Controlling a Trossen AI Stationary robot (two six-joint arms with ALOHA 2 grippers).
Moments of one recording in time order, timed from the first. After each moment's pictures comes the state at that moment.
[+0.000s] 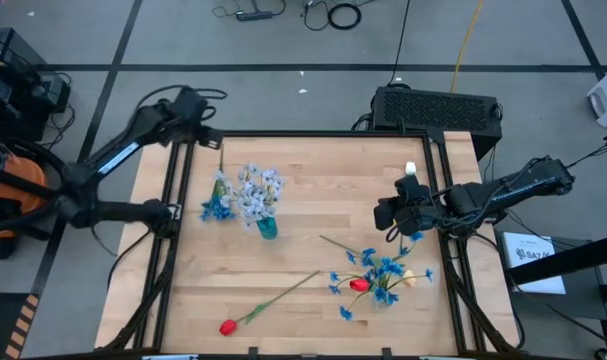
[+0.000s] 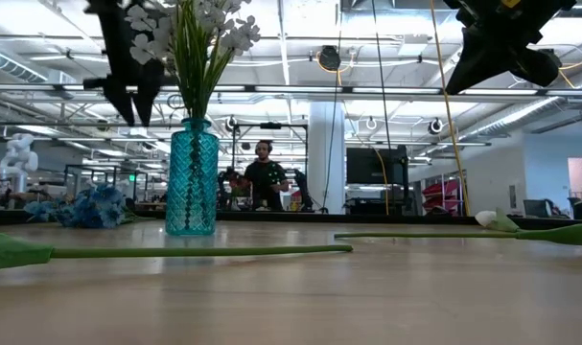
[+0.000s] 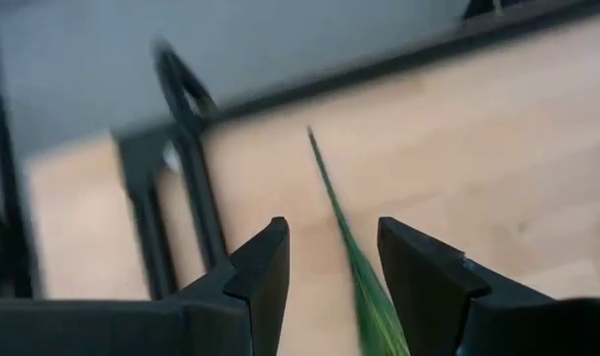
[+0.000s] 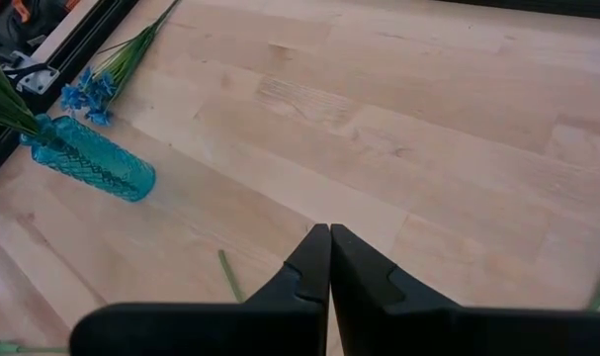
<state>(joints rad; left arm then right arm) 0.92 1.20 1.16 -1.08 -0.21 -0.32 0.30 1.03 0.89 -0.89 0.65 1.29</state>
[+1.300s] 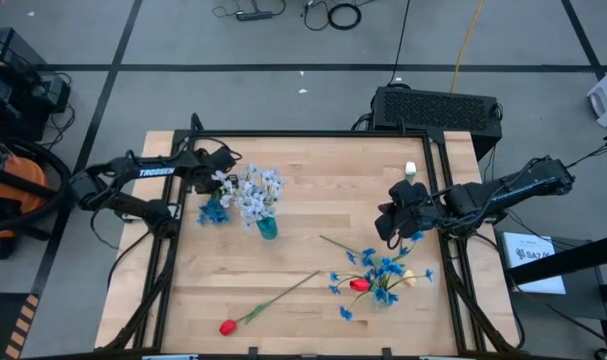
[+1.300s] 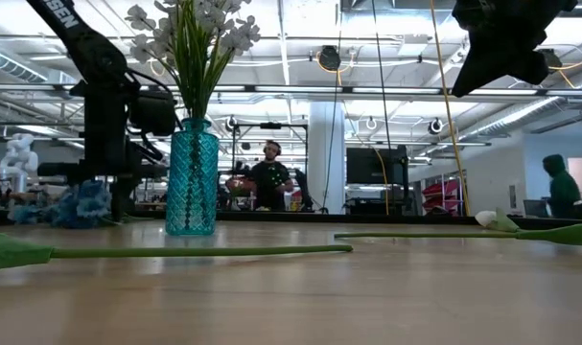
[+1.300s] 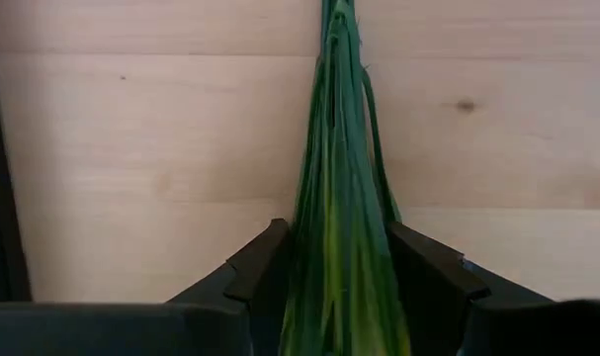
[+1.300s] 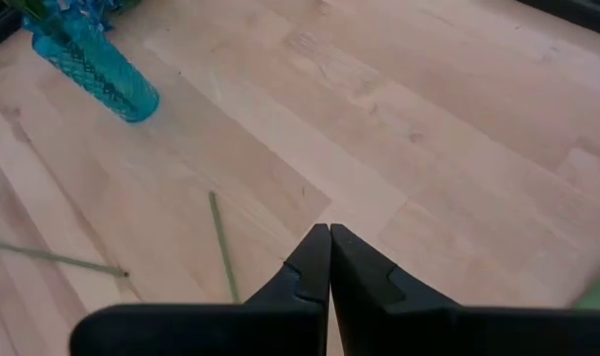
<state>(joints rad) 0.68 1.35 0.57 -0.68 -0.09 -0.91 0.30 1.03 0.89 -0.89 0.55 1.04</state>
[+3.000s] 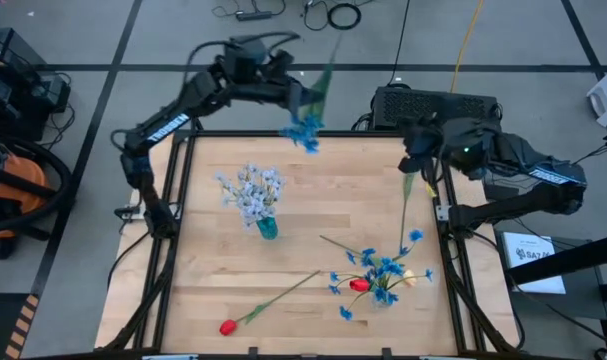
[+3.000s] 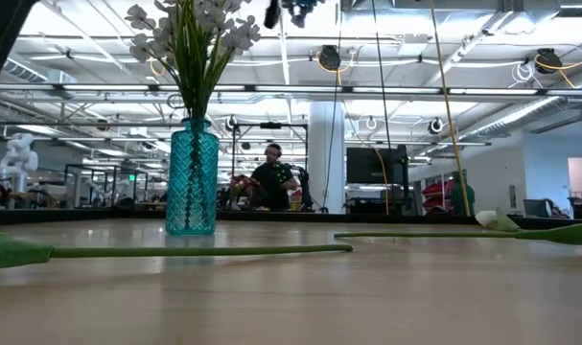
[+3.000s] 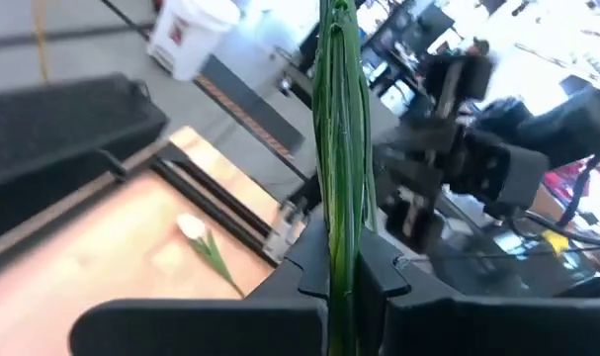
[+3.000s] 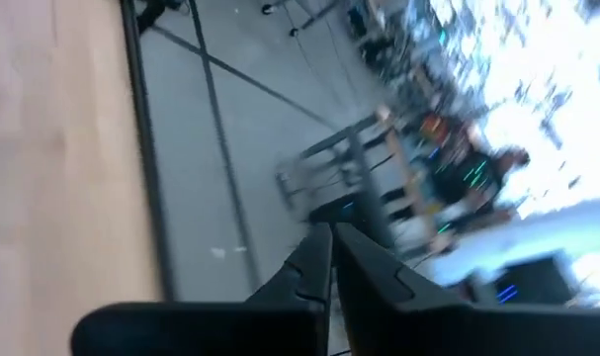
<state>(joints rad) 0.50 1.78 2.12 -0.59 0.42 -0.58 -0.10 1.01 1.39 -0.75 0.76 -0.72</state>
